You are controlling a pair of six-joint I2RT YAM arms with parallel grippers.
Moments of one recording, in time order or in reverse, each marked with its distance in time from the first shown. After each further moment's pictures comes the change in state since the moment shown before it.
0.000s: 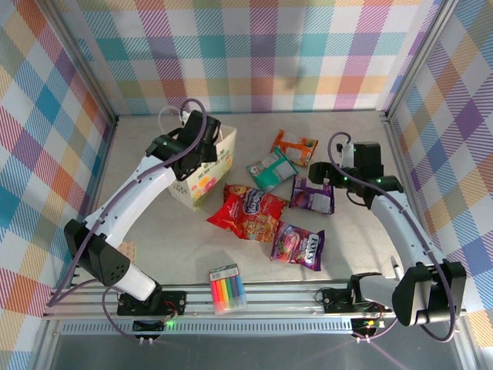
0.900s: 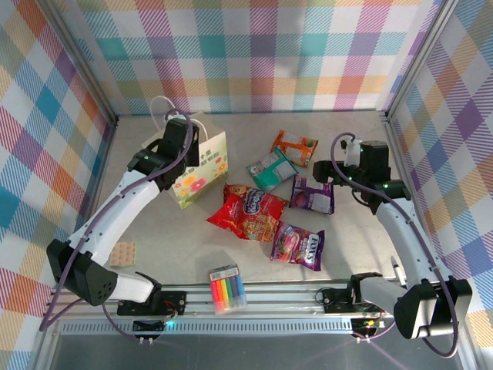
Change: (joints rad) left arm 0.085 -0.175 -0.238 0.181 -0.043 0.216; right arm -0.005 -0.089 0.014 0.002 0.042 -0.079
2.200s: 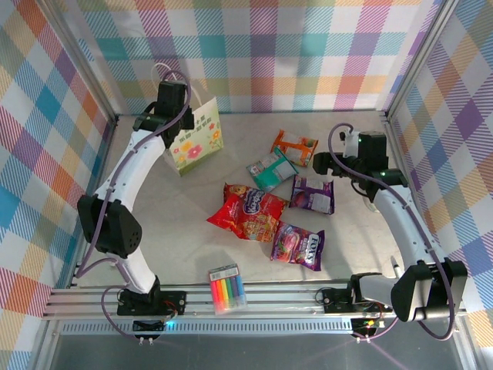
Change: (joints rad) left arm 0.217 0.377 0.373 0.115 0.151 0.172; right arm -0.013 0.110 0.081 0.016 0.016 -0.032
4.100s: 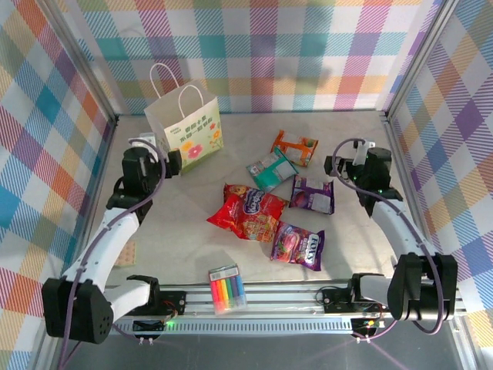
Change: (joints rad) left arm 0.129 -0.661 -0.905 0.492 0.172 0.002; right arm -0.111 -0.012 -0.284 0.440 0.068 0.028
